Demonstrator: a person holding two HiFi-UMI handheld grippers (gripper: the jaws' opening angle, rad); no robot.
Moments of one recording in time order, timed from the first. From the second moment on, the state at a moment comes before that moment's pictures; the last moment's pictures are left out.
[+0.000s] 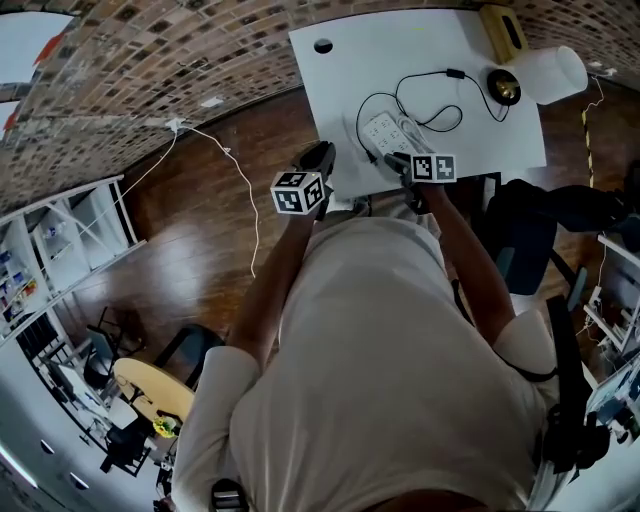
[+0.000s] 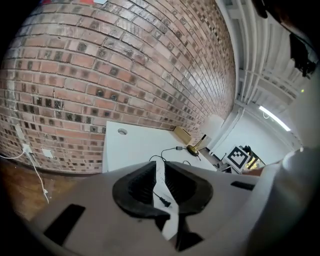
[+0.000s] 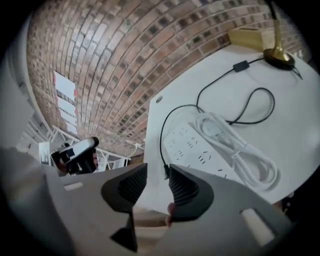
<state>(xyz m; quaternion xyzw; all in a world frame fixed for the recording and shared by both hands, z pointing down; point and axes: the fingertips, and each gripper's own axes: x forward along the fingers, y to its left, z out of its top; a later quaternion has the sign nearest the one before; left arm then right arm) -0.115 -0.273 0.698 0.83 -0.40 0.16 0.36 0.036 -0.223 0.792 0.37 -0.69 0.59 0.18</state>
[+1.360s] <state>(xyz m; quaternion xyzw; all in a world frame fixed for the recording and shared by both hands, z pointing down) -0.029 -0.167 0.554 0.86 -0.41 0.06 0.28 0.146 -0.190 0.579 0.39 -0.87 0.27 0.10</state>
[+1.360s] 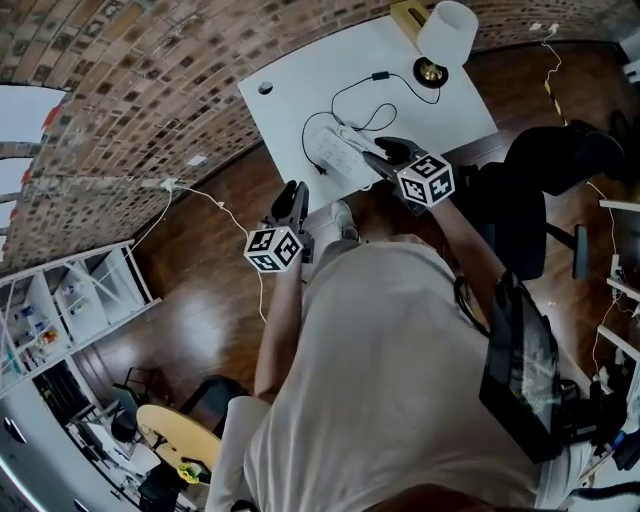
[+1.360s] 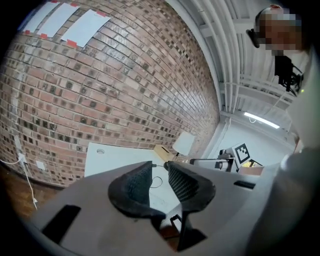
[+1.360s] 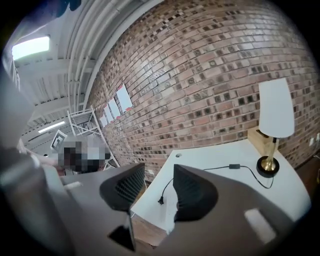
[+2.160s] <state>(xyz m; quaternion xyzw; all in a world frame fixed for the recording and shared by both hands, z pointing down) 0.036 0.037 0.564 0.85 -0.43 0.08 0.29 0.194 -0.009 0.616 0.39 -0.87 0.27 0.12</state>
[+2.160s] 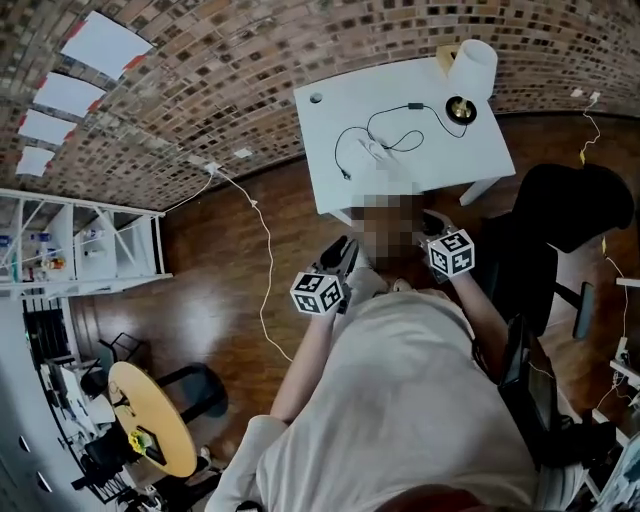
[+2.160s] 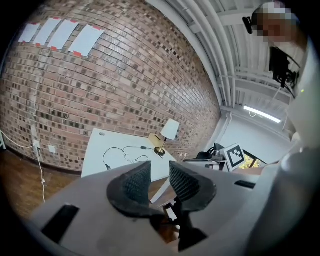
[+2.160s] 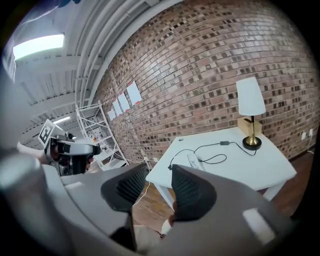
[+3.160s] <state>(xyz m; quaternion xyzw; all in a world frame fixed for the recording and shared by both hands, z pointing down) -0.159 0.106 0.510 0.85 -0.44 0.01 0.28 0.098 0.024 0.528 0.52 -0.83 0.21 0.07</state>
